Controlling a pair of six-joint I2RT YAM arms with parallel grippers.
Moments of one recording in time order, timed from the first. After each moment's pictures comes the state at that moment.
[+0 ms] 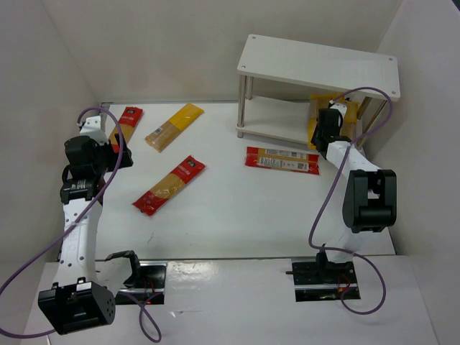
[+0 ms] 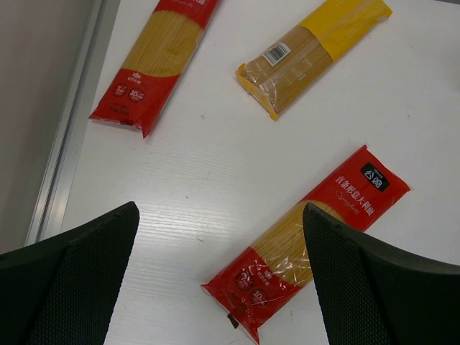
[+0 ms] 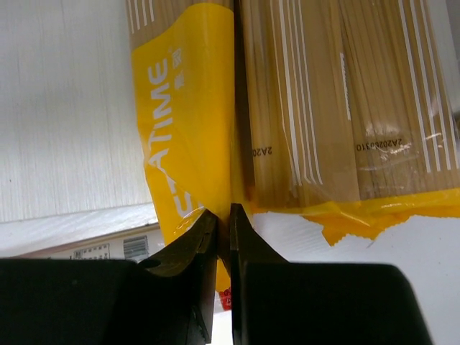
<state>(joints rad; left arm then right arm) 0.24 0.96 0.93 -0.40 0.10 -0.06 -0.01 1.68 1.14 -0.09 0.33 0.24</state>
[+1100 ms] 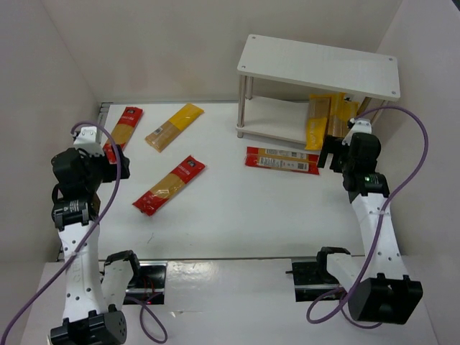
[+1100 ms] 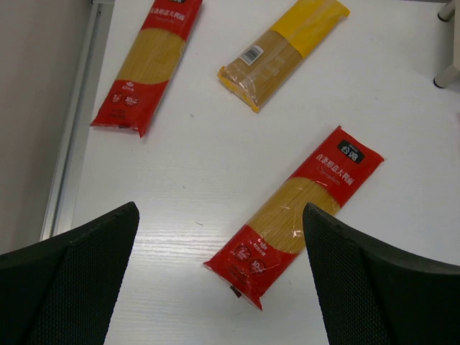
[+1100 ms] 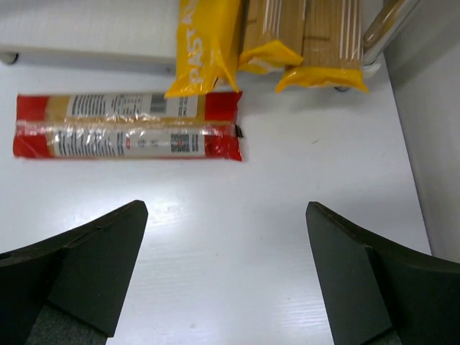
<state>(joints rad) 0.31 0.77 0.92 -0.51 0.24 0.02 -0.10 0.99 0.96 -0.49 0.06 0.07</state>
